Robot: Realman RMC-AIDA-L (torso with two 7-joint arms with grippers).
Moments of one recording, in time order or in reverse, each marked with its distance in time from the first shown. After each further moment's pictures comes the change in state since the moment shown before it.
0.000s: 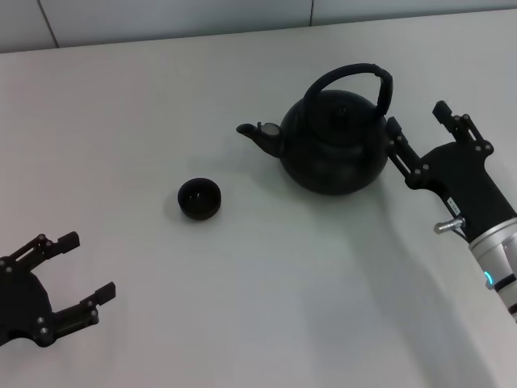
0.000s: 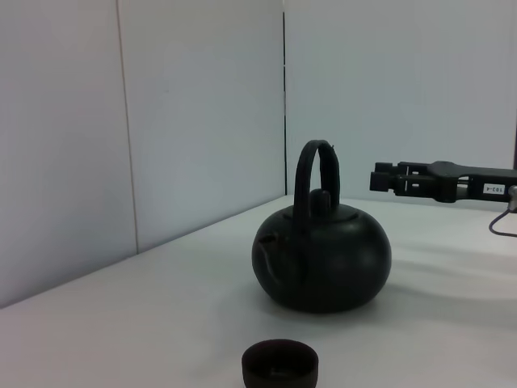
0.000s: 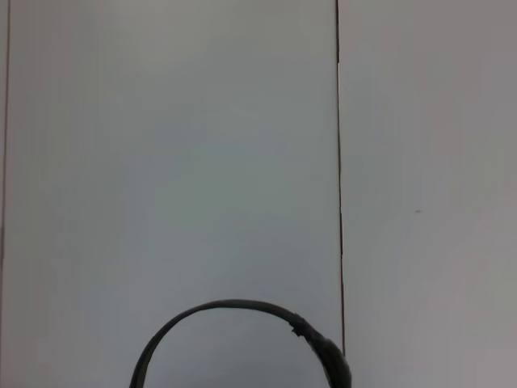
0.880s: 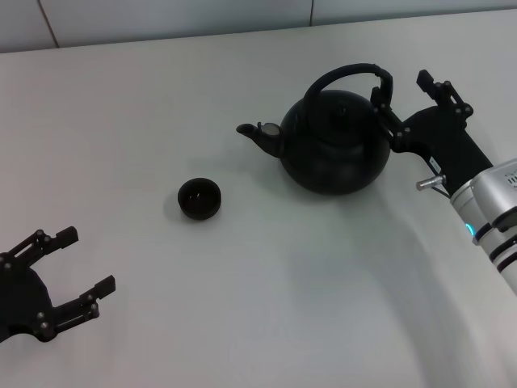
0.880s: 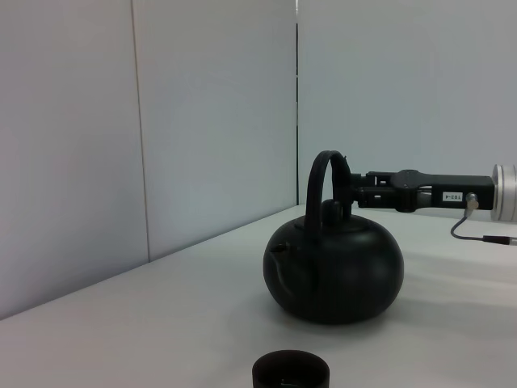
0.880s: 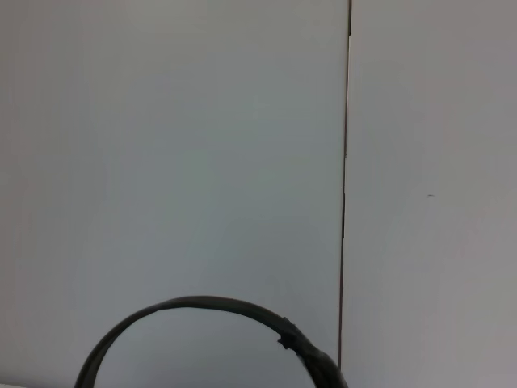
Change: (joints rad) left arm 0.000 -0.010 -0.029 -0.001 0.000 0.002 0.000; right arm 0.119 -0.005 0.075 -0.052 -0.005 0.165 0.007
